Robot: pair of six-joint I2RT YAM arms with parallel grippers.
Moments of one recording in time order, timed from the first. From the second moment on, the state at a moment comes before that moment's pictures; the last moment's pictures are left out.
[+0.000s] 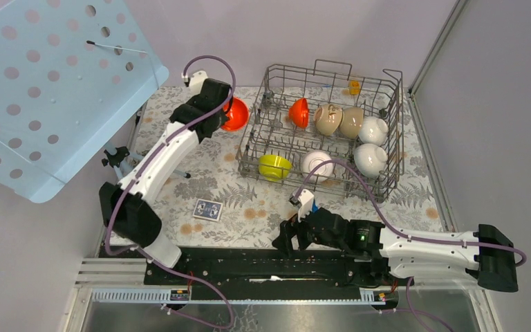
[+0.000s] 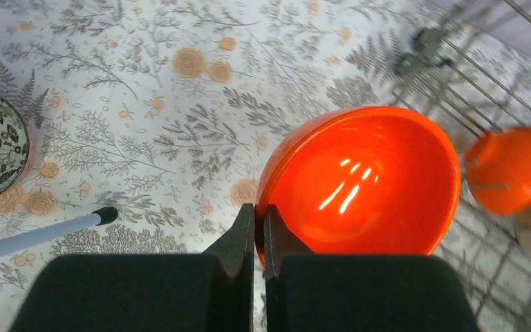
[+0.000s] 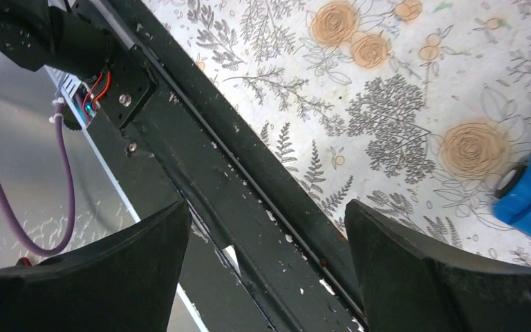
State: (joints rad) left arm -0.47 1.56 1.57 -0.74 -0.53 -0.67; right arm 1.29 0.92 0.49 -0.11 0.15 0.60
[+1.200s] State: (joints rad) left arm -0.15 2.18 1.81 -0.65 -0.38 -1.15; right arm 1.29 0.92 0.38 0.04 0.06 0.62
